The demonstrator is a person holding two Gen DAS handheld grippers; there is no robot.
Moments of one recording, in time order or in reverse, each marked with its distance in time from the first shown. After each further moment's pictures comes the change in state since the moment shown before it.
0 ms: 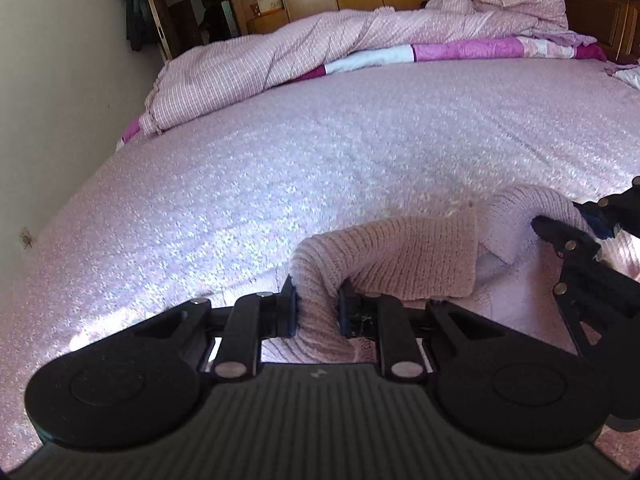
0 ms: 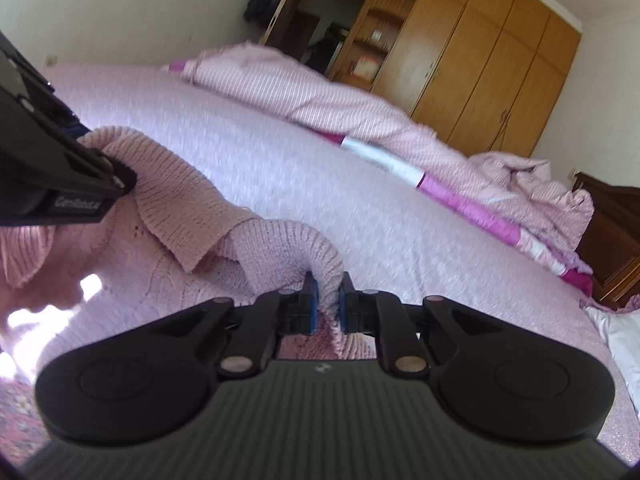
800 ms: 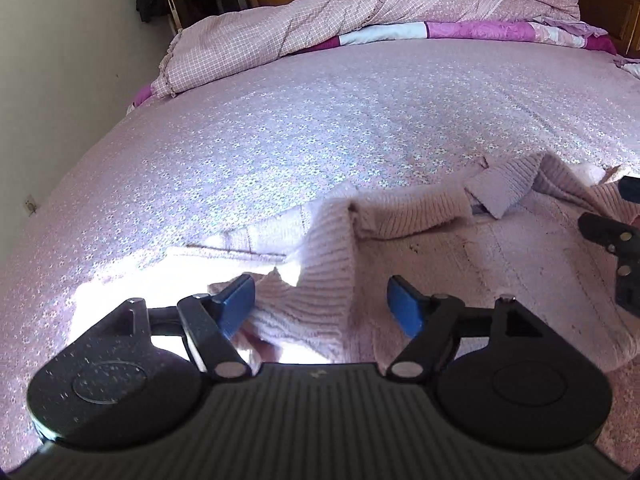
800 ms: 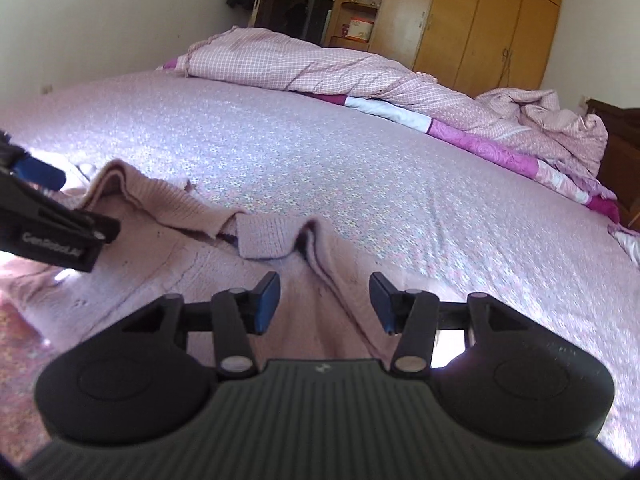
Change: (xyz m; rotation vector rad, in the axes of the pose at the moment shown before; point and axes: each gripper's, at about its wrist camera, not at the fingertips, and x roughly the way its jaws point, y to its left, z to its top) left arm -0.037 0.020 -0.037 -0.051 0.052 0.021; right arm -0.026 -0.032 -0.025 0.189 0.074 0.094
